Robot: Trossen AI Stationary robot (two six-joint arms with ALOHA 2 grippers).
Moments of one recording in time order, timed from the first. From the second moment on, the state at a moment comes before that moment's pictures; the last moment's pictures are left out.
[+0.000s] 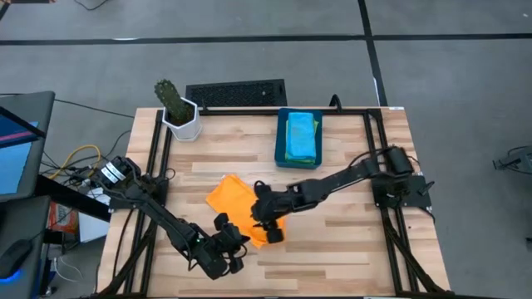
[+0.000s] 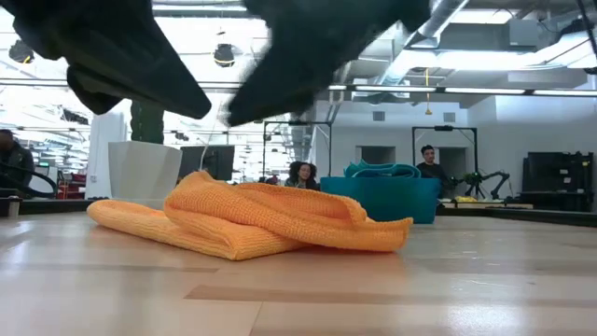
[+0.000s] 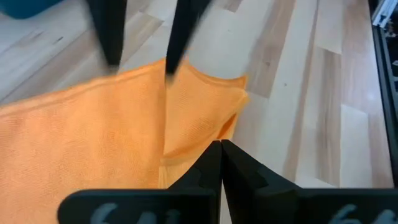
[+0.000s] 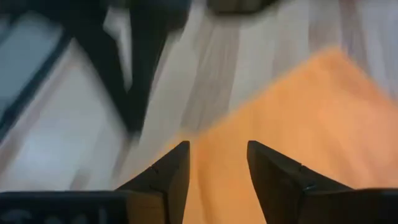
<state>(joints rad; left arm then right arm) -0.72 1.77 1.02 -0.16 -0.74 -0.92 0.25 1.95 1.35 -0.20 -0.06 -0.05</state>
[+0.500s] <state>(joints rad) -0.74 1.77 1.01 -0.24 -0.77 -0.98 0.52 1.79 1.02 -0.11 0.09 -0.02</state>
